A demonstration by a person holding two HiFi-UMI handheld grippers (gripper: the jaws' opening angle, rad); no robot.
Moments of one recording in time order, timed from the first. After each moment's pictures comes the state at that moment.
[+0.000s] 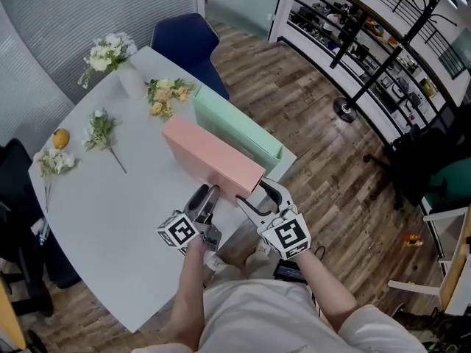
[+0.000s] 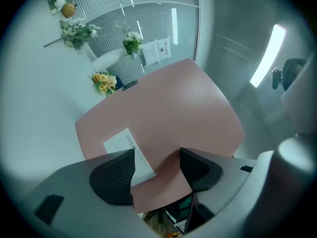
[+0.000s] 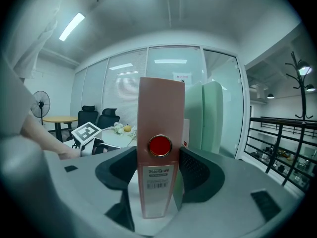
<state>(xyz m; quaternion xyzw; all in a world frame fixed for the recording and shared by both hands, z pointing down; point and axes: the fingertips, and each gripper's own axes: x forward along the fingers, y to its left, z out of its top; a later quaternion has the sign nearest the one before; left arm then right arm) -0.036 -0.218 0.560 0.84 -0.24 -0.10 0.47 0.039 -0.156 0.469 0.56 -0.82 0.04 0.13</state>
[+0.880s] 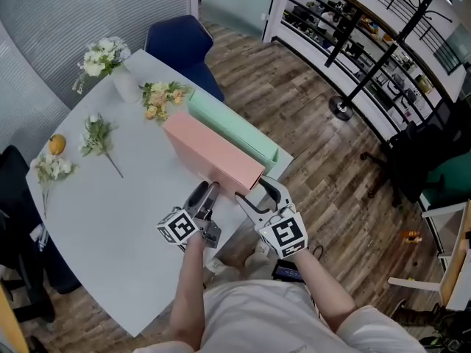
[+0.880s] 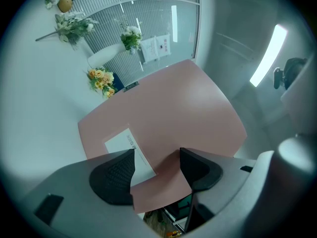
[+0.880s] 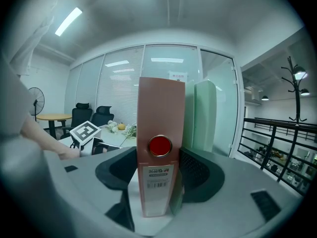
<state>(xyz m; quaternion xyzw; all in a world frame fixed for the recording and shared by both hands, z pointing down) -0.018 -0.231 0.561 0.85 -0.23 -0.10 0.47 0.053 -0.165 0.468 0.58 -0.80 0.04 0.15</state>
